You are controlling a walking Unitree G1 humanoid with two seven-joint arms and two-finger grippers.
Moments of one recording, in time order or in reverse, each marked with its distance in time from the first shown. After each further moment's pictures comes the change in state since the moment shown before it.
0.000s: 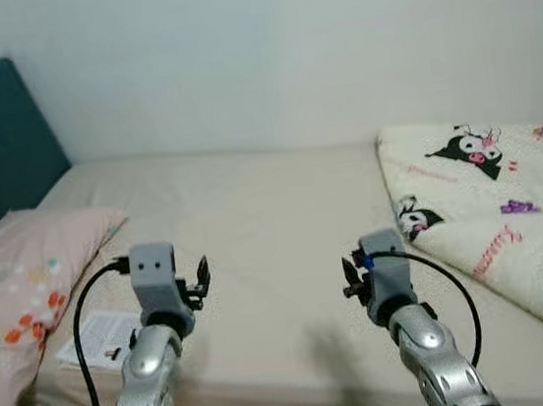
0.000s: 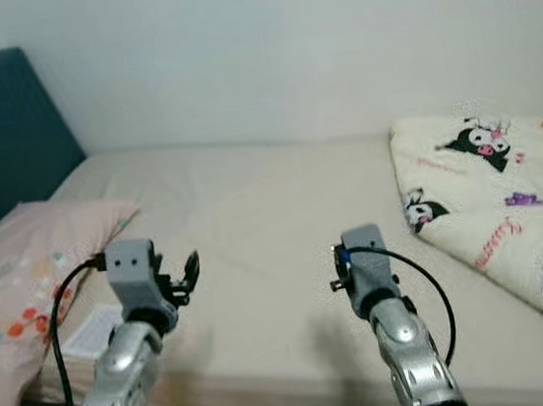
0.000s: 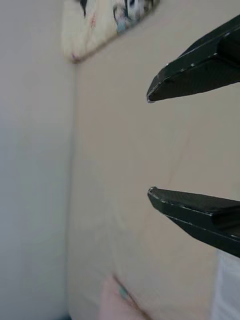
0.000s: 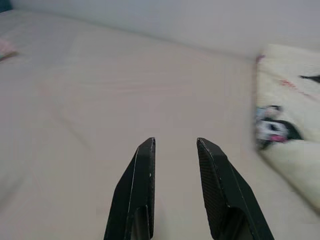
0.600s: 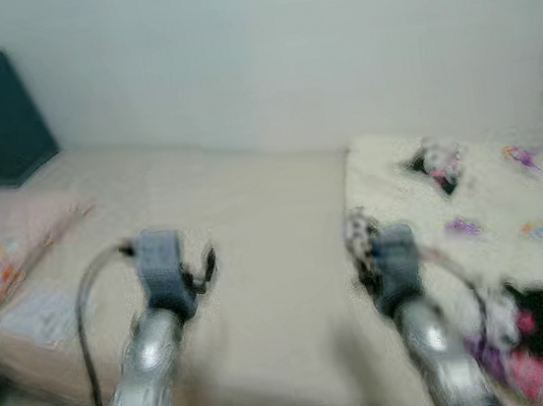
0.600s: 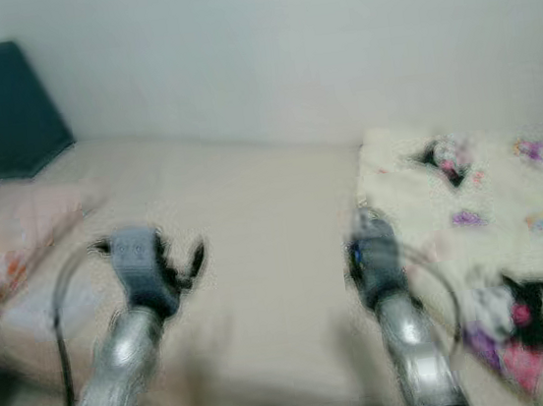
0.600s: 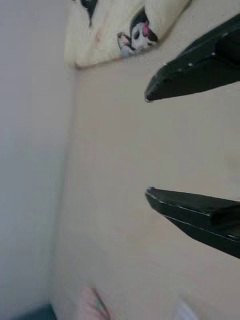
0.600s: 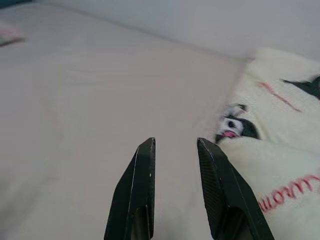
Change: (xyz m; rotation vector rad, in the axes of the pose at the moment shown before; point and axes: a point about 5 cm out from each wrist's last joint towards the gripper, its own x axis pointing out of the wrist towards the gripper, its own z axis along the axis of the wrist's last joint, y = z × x) left arm -0.002 0.003 -0.004 0.008 0.022 -0.005; right arm 0.001 0.011 -0.001 0.025 0.007 0.009
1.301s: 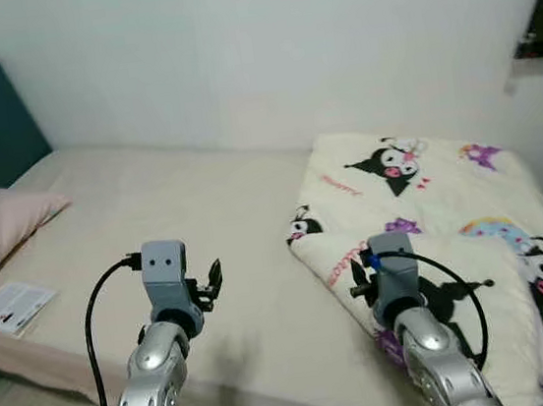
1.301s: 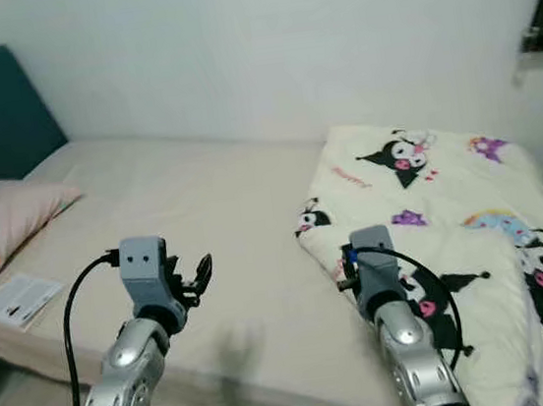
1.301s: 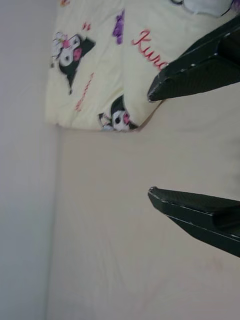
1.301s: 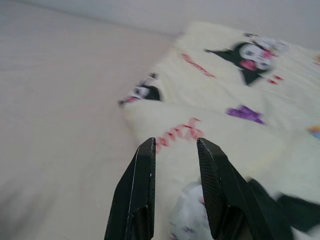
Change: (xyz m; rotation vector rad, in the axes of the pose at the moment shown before) left arm 0.003 -0.010 -0.002 -0.031 0.051 -0.052; right arm -0.005 -0.018 -0.005 -0.014 0.021 -0.059
